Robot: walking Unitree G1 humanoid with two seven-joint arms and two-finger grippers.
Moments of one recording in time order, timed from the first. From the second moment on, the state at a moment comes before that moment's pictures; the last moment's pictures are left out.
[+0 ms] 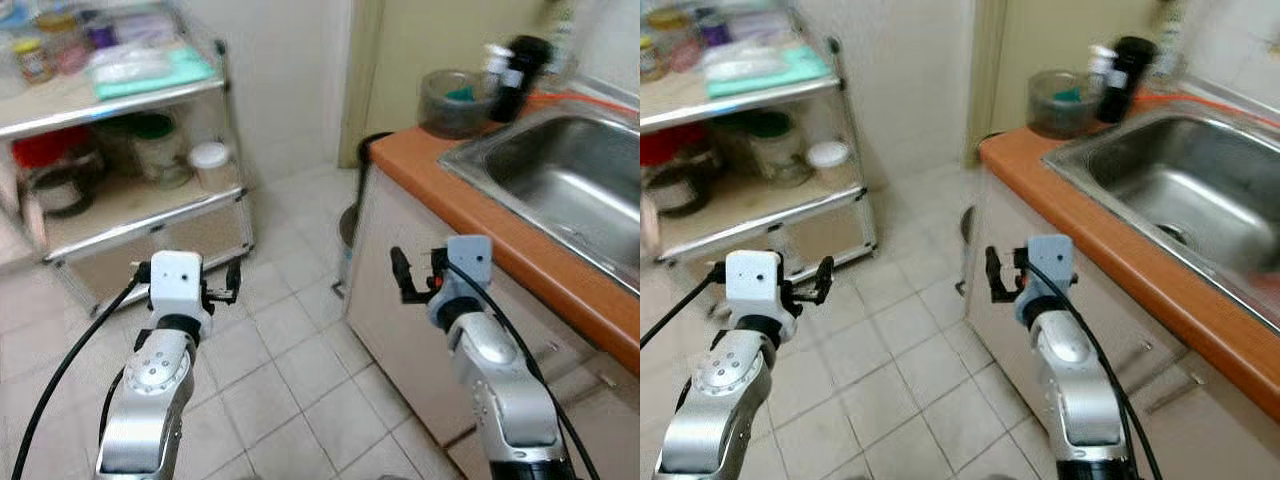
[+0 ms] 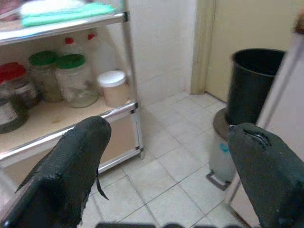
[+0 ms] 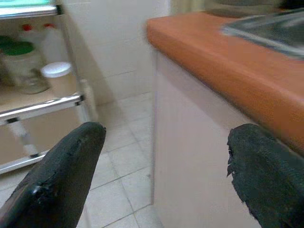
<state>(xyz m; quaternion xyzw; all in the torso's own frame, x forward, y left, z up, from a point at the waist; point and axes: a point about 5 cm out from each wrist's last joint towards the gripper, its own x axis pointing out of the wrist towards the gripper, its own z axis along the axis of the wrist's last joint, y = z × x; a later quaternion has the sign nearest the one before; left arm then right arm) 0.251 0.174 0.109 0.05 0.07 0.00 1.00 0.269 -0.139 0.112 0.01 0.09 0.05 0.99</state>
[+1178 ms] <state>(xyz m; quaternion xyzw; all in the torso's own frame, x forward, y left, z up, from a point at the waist) 0.258 0.187 0.112 0.07 0.07 0.00 1.00 0.267 -0.135 0.108 -0.01 0.10 0.04 0.99</state>
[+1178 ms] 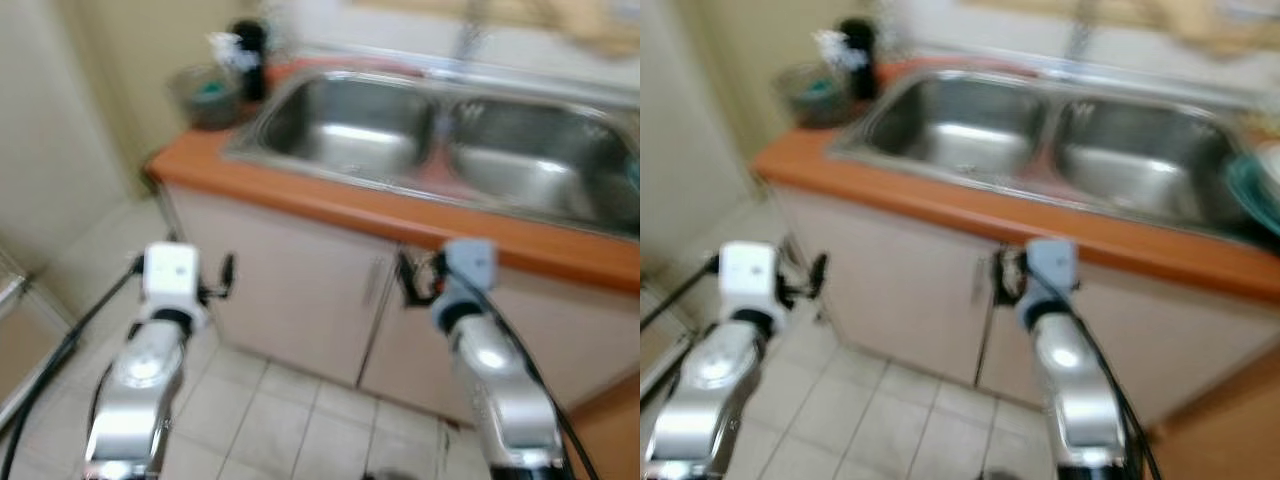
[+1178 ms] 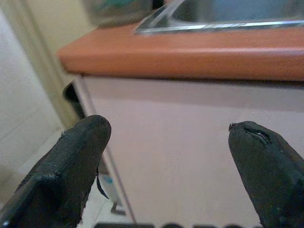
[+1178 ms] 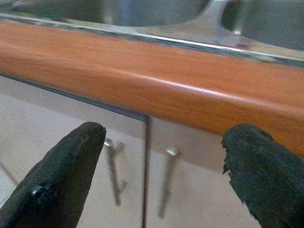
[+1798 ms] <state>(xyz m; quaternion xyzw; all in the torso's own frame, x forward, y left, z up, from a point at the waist) 0.254 0.191 0.109 0.07 0.07 0.00 1.00 0.269 -0.165 0.112 -0.07 0.10 0.02 0.99</state>
